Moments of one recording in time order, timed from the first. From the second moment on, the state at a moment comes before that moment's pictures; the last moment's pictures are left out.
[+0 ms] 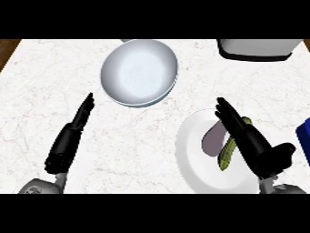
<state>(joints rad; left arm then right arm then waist) -0.09 0.31 -0.32 -1.48 0.05 0.22 -0.18 -0.04 -0.26 0.28 -1.67 -0.20 0.02 0.11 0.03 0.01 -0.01</state>
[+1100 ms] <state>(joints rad) -0.20 0.45 0.06 -1.50 0.30 0.18 -0.05 -0.06 -0.11 0.47 -1.77 0.86 -0.56 0.27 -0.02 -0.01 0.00</state>
